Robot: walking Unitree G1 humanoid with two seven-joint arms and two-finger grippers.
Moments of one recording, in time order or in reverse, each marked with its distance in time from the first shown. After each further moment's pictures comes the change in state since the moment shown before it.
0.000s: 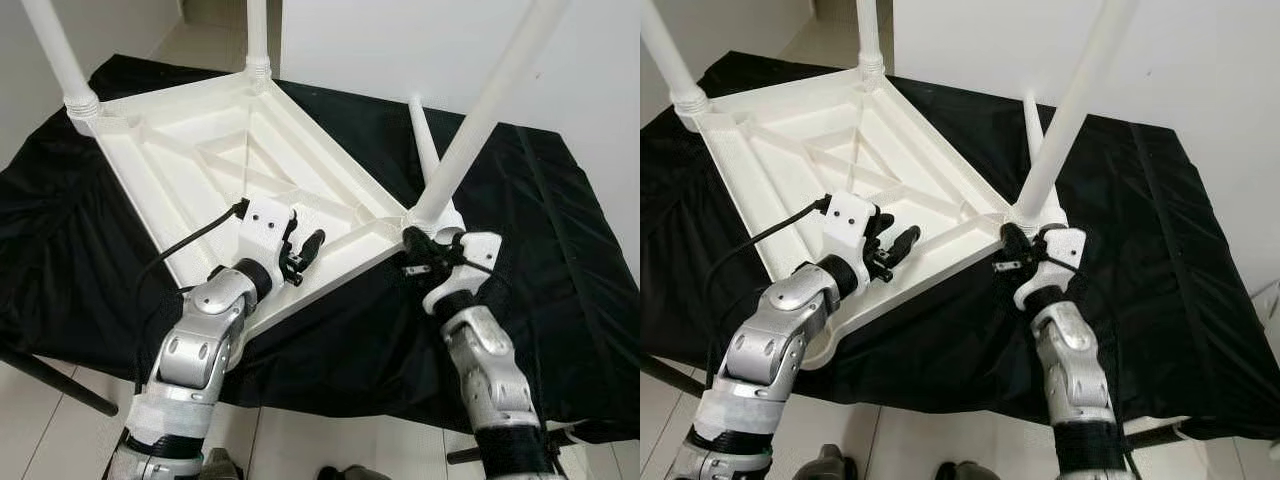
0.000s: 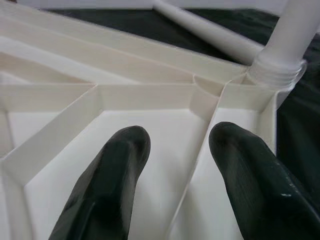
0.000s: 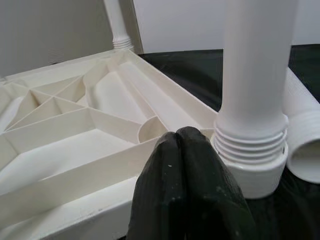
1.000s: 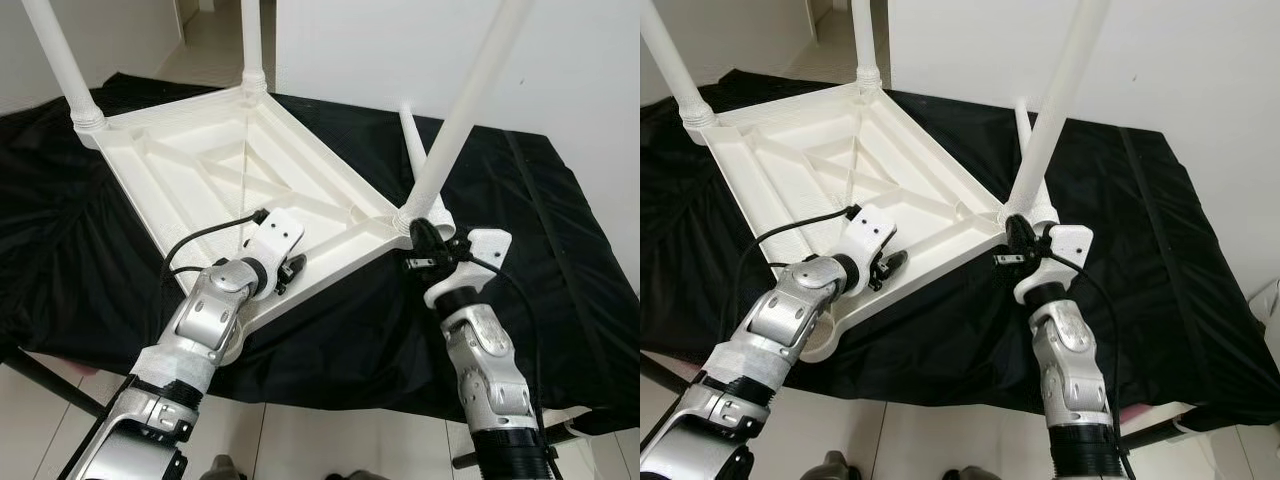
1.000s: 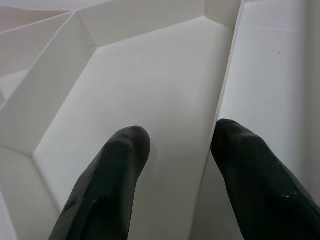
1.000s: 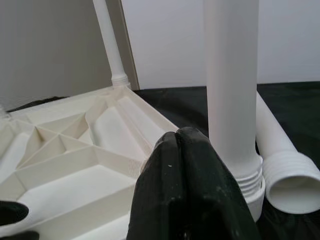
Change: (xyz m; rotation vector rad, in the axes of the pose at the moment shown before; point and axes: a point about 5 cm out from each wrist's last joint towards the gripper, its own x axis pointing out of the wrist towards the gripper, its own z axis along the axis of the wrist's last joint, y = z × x) left arm 0.029 0.024 -0.031 0.232 0.332 0.020; right arm 0.009 0.004 0.018 -0.018 -0.078 -0.026
